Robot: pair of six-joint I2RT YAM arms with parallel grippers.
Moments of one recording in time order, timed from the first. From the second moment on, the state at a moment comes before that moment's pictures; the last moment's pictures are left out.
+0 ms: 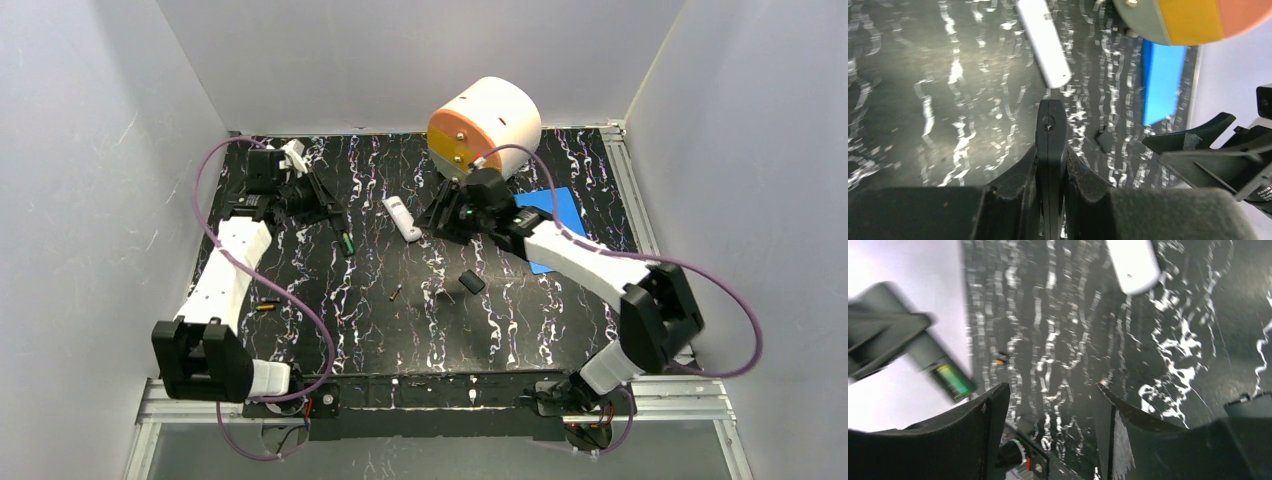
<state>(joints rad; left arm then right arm) -0.08 1.36 1.19 -0.57 0.45 -0.52 0.68 1.47 1.08 -0.08 -0.24 0.95</state>
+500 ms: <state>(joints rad) -0.07 1.19 1.11 -0.73 0.12 -0.47 0.95 2.03 1.54 -0.70 0.09 1.06</state>
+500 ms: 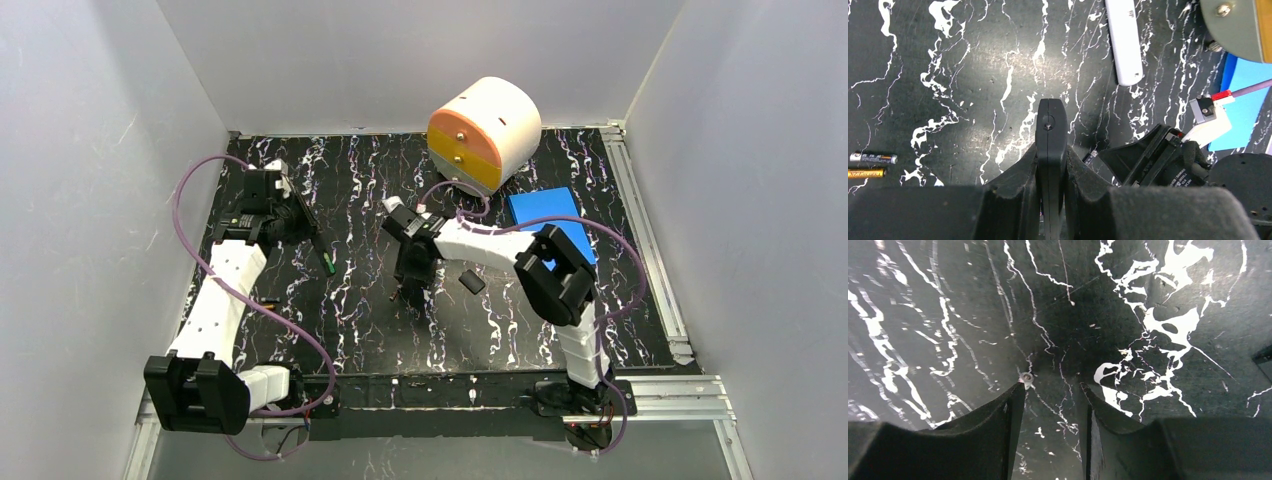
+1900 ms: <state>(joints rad) -0.06 1.22 1.05 -0.71 0.14 -0.47 1.03 2.31 1.95 -1.01 0.15 1.02</state>
